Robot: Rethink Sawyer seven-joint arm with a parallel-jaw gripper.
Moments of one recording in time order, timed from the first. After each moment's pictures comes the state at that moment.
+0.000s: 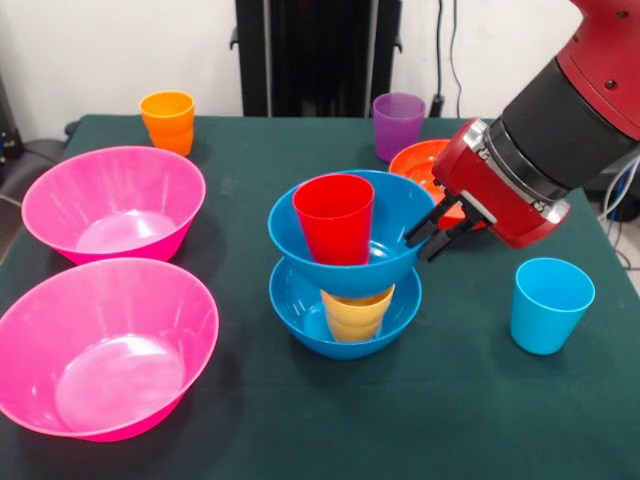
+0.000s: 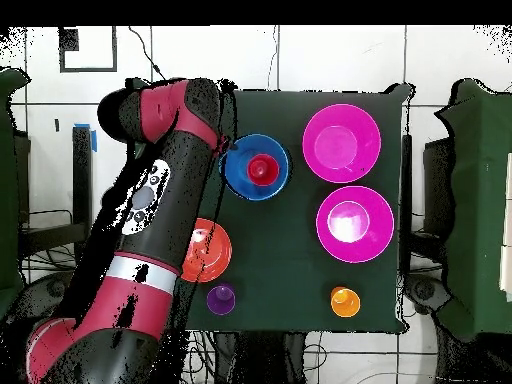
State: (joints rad) arm 0.25 -0.04 -0.74 0.72 0.22 1.13 2.28
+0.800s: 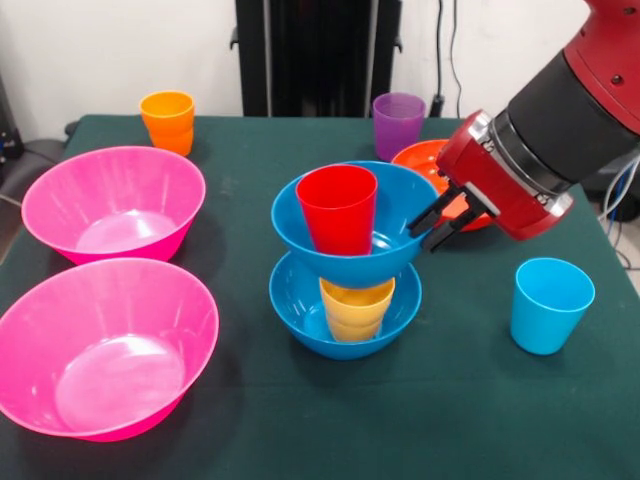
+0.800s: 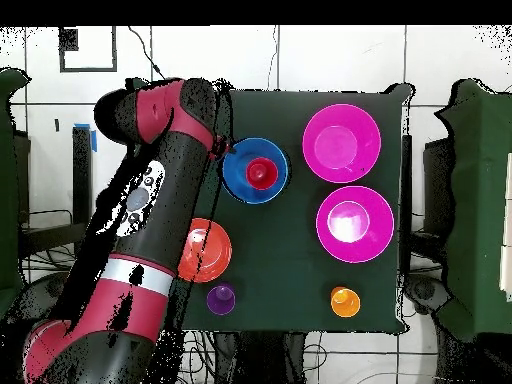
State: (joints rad) arm 0.27 -0.04 -0.75 0.72 0.22 1.16 2.28
